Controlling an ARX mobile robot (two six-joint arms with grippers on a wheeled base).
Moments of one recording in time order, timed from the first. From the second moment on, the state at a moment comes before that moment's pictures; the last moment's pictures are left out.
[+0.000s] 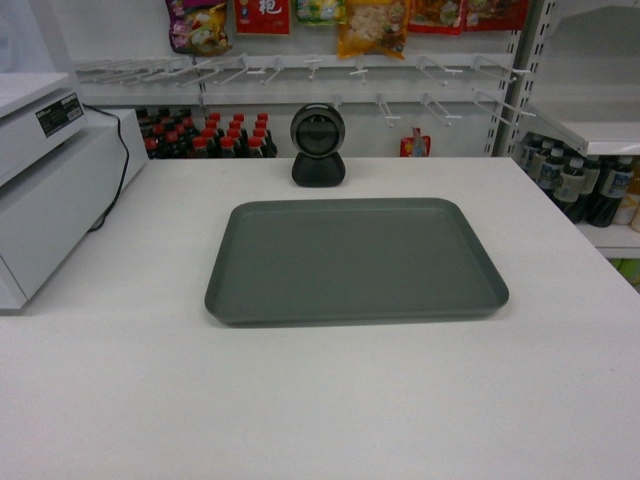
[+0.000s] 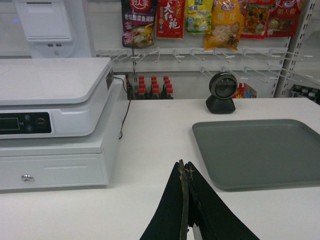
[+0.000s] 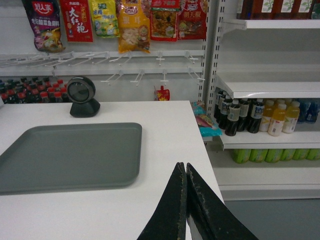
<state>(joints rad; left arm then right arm) 0.00 0.30 0.01 0.30 0.00 -0.02 0.00 0.33 0.01 0.33 0.00 0.00</state>
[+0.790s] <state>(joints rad) 0.00 0.01 0.01 -0.01 0.00 -0.02 0.00 0.00 0.01 -0.01 0.00 0.00</state>
